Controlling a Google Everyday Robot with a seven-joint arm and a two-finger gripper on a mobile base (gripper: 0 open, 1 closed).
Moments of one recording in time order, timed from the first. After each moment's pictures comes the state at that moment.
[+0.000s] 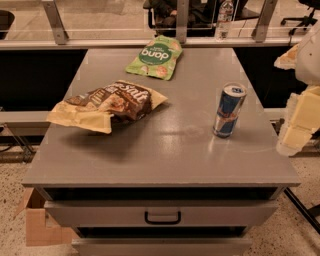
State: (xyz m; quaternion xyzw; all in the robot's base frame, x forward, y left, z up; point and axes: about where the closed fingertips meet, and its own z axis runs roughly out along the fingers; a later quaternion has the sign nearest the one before) arm 0.438 -0.217 0.976 -0.60 0.78 -0.03 0.16
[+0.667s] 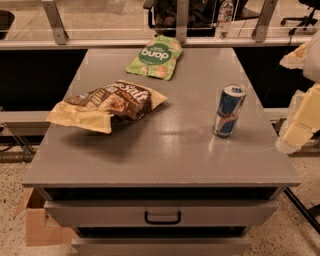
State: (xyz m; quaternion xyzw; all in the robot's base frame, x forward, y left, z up) arm 0.436 -0.219 0.981 -0.58 0.80 -0.01 0.19
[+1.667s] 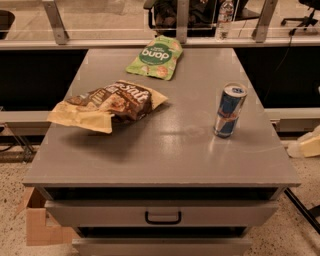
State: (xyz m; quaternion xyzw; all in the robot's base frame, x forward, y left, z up) arm 0.452 -0.288 0.934 -0.40 0.80 0.13 0.43
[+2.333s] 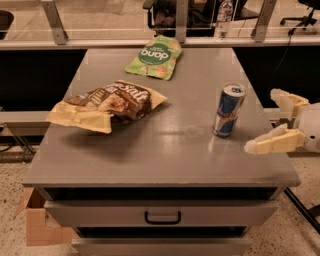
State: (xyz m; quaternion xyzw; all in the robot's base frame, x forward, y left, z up) arm 0.494 -0.223 0.900 -0.39 0.69 0.25 0.56
